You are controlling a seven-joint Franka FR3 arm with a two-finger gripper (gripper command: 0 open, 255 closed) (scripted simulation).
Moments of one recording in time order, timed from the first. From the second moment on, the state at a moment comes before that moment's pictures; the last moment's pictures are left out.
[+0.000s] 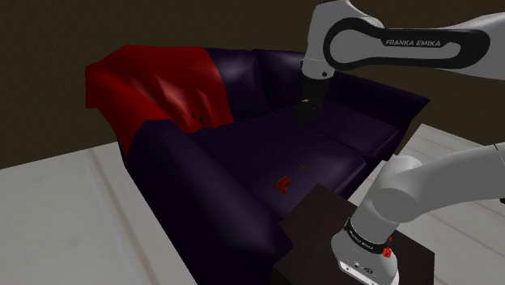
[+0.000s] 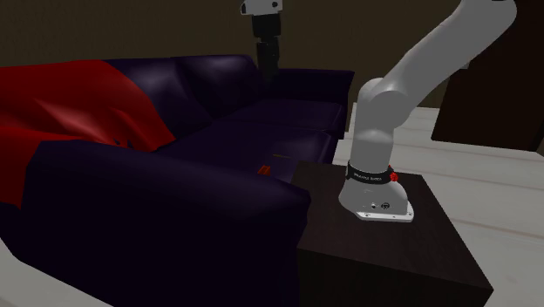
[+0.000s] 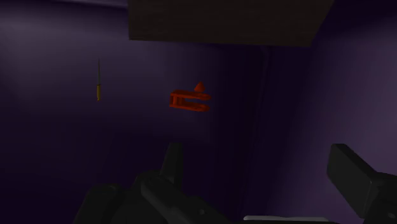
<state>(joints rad) 0.00 -0.74 0.07 -2.44 -0.08 1.63 0.03</state>
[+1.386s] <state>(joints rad) -0.15 -0.36 0.01 -2.83 -0.07 2.44 0.29</state>
